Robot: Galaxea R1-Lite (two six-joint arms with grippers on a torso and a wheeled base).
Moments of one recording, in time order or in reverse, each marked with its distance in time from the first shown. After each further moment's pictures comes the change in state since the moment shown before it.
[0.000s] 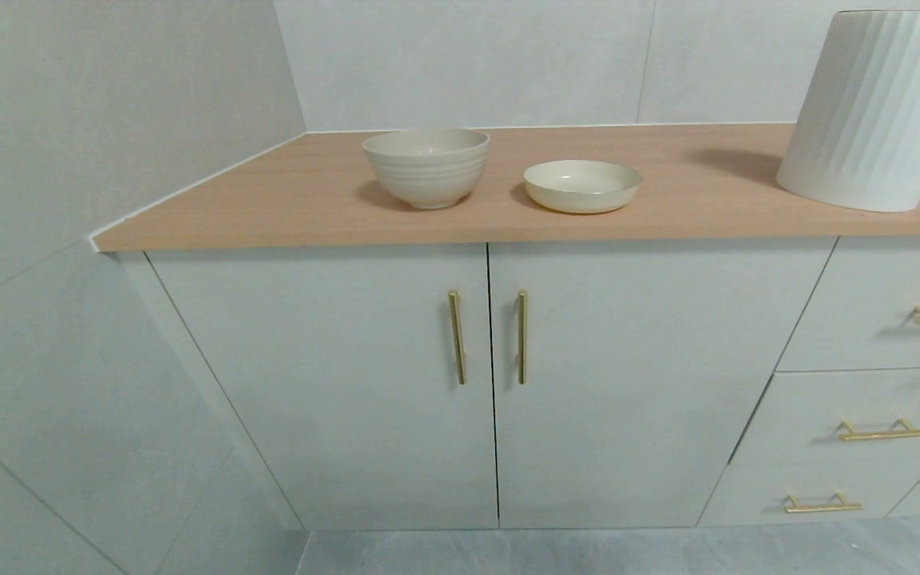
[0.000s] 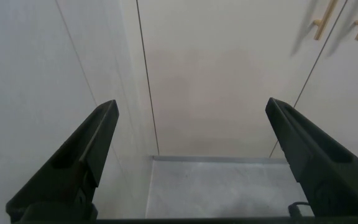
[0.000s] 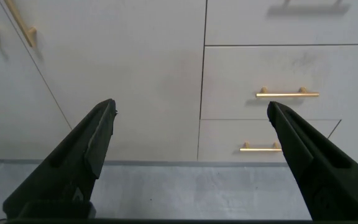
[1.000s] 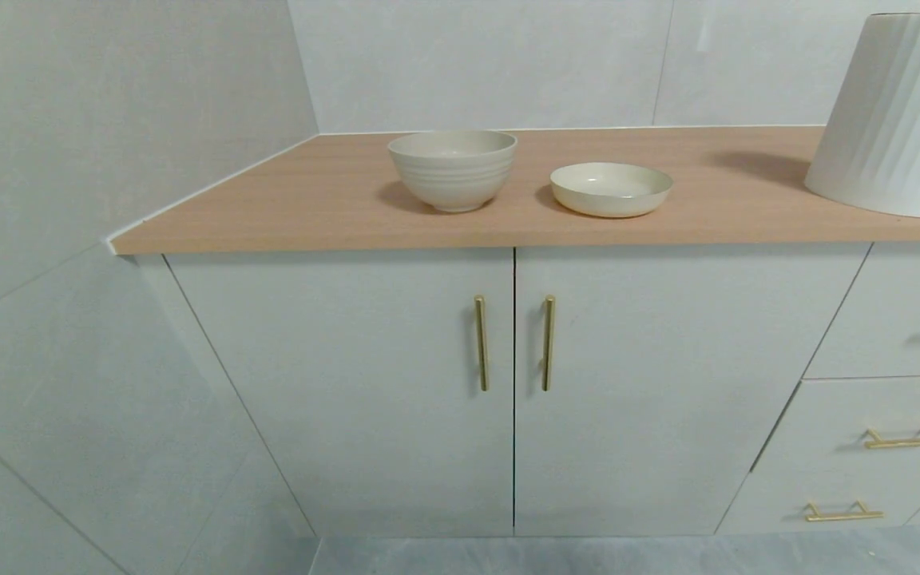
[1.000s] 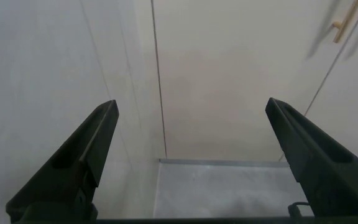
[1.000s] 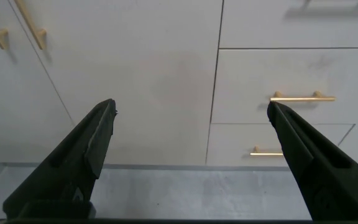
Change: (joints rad) left arm 0.000 0.000 0.000 0.000 0.000 0.000; right arm 0.001 0.000 0.000 0.000 0.001 -0.003
